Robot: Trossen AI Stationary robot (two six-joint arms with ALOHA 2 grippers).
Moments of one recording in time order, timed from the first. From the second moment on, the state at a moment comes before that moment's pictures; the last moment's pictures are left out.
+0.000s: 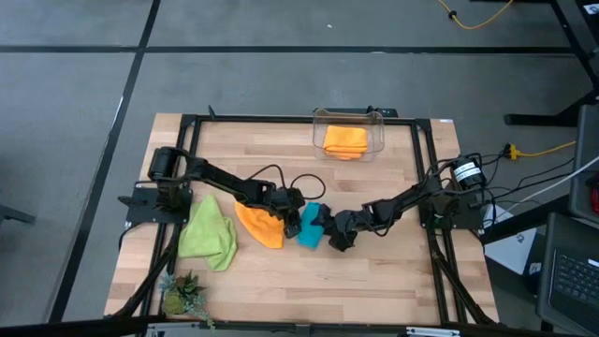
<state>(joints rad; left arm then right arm) -0.04 1.91 0.99 -0.03 0.02 -0.49 0.25 1.83 0.68 0.43 0.22 -1.07</state>
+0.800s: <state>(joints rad) -0.07 1.92 1.04 -0.03 0.02 -0.44 0.24 1.83 0.68 0.43 0.20 -1.04</state>
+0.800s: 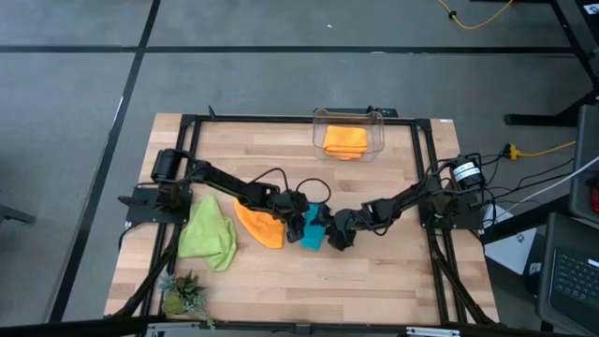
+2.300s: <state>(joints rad) -0.04 1.62 1.05 -0.36 -0.10 -0.39 0.22 1.79 0.68 0.38 0.37 -0.39</state>
